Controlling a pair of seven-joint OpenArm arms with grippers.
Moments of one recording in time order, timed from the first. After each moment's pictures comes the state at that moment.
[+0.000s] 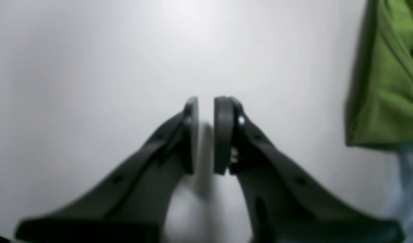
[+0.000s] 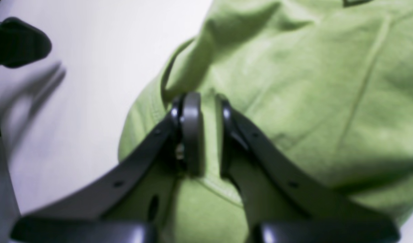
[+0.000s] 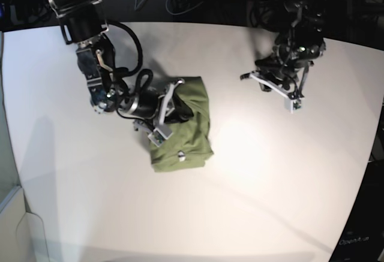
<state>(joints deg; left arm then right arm) 15.7 -10.2 1.6 103.2 -22.9 11.5 49.9 7.8 9.0 -15.7 68.4 19.7 40.2 -27.1</state>
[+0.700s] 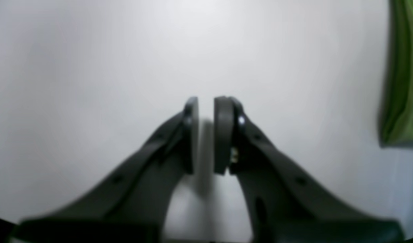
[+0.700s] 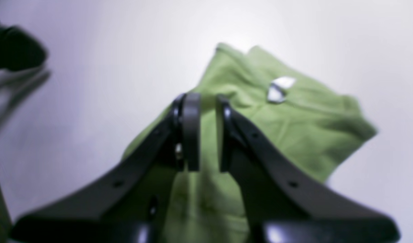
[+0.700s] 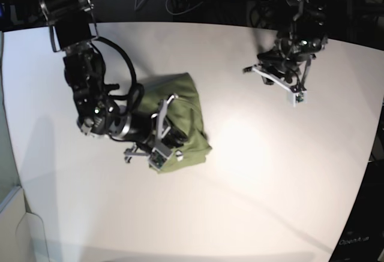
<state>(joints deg) 18.6 -10.2 0.4 105.0 -22.9 11.4 50.1 10.8 11.6 -15.4 85.6 18.2 40.2 -37.6</state>
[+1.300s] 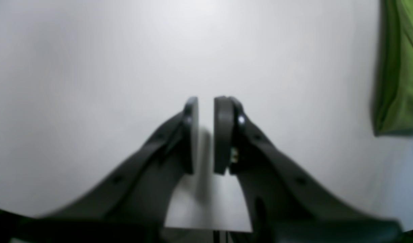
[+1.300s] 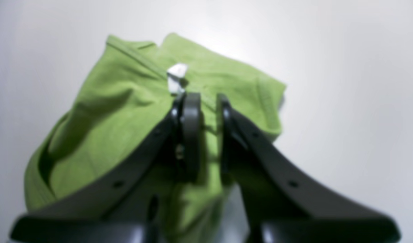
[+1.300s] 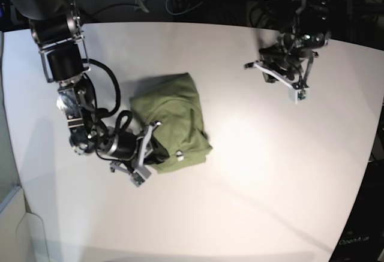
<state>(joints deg) 20.5 -11.2 0.3 107.4 -23.1 11.2 49.9 21.2 13.4 -15.8 61.4 18.4 40.2 -25.6</state>
